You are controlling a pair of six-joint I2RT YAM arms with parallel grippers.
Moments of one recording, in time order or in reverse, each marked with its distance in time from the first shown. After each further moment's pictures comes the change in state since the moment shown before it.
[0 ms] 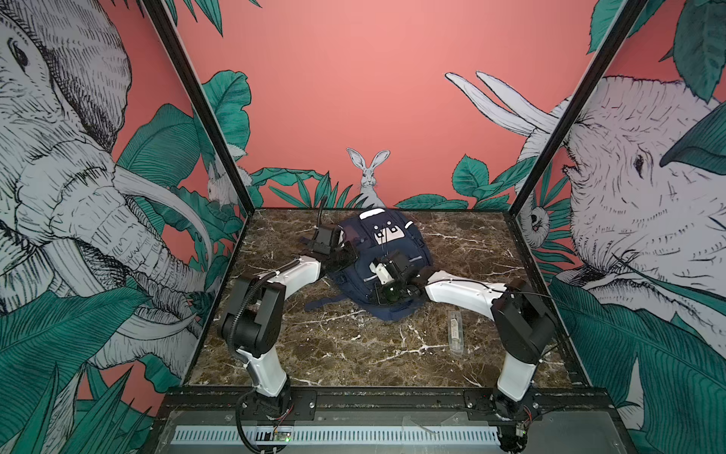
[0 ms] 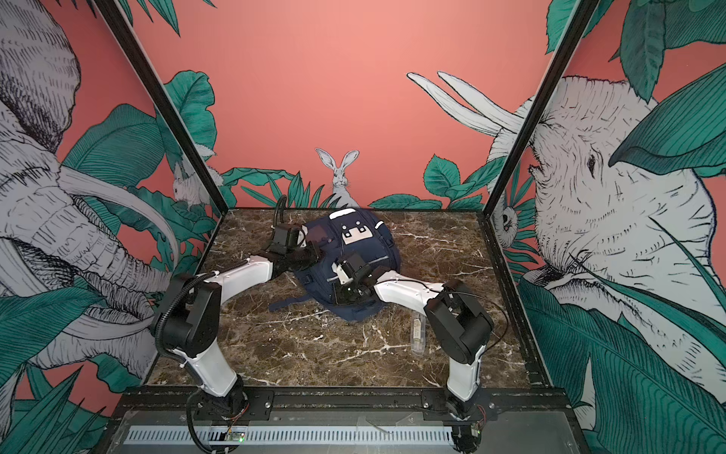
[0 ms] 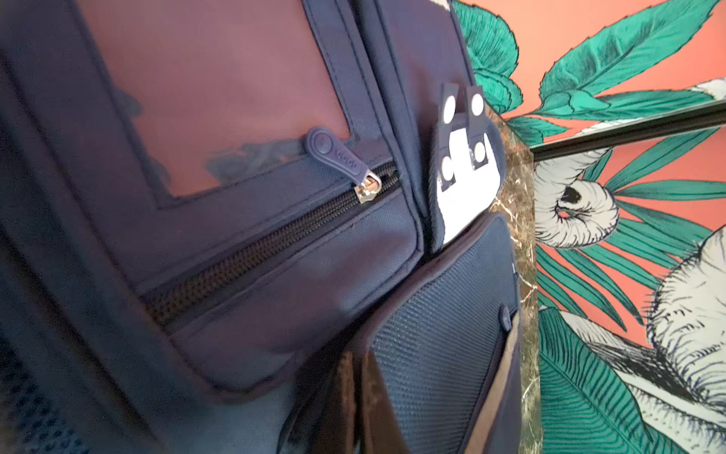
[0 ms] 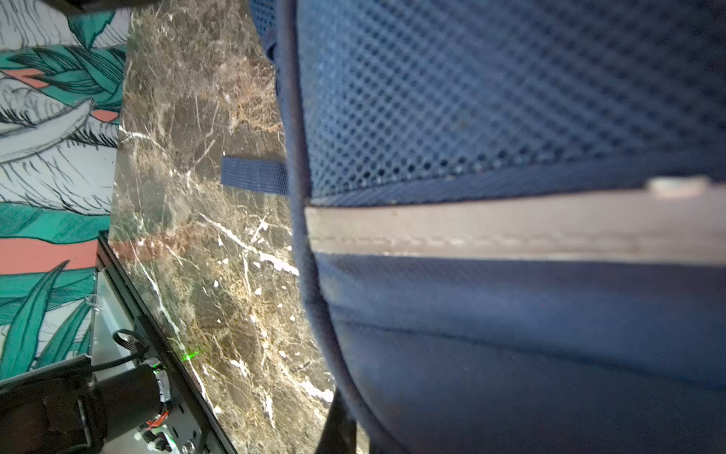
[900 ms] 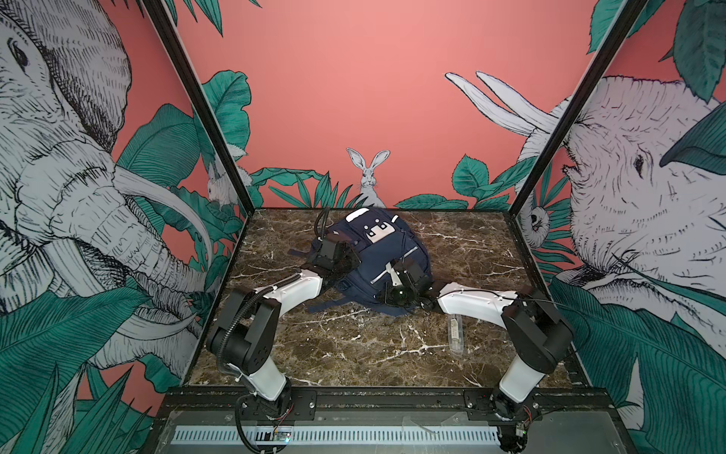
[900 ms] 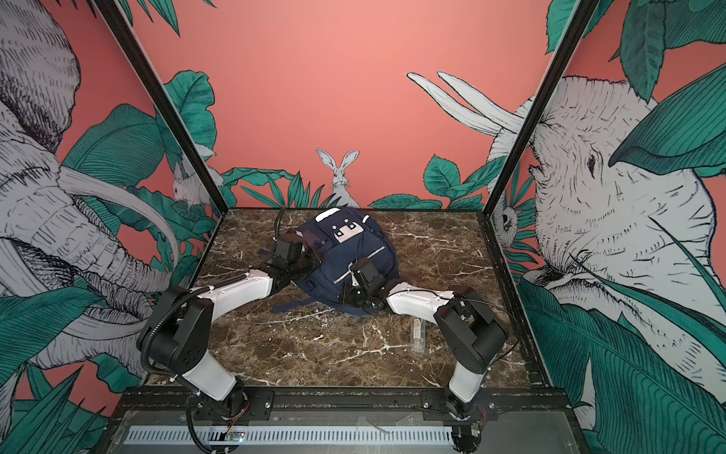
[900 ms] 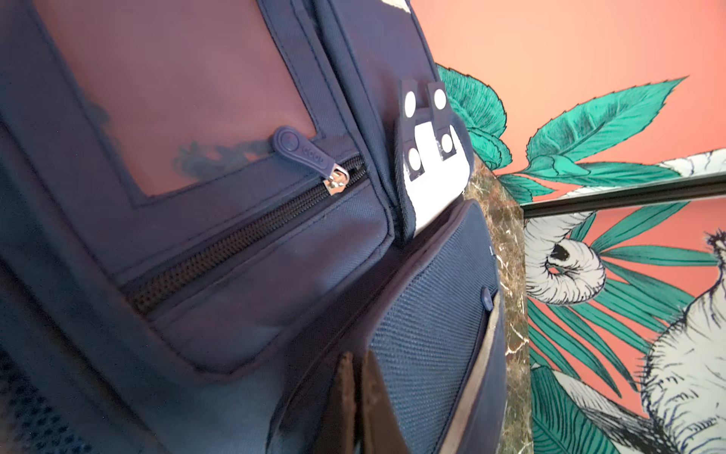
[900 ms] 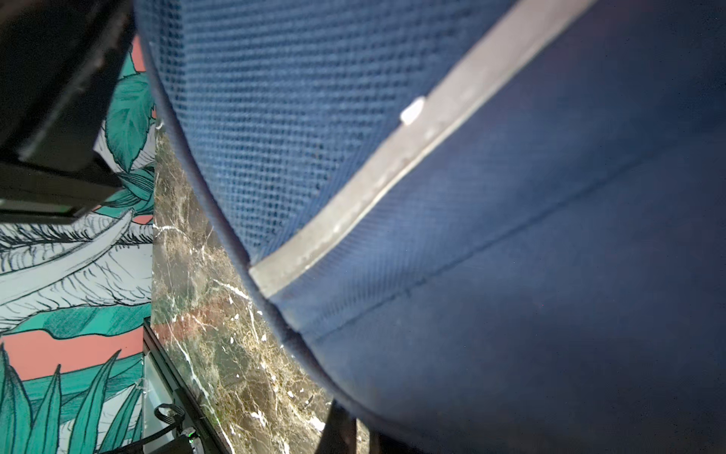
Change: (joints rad) left arm -0.089 -0.119 -0.156 0.132 -0.239 -0.172; right arm -0.030 -0.106 -0.227 0.259 0.073 0.241
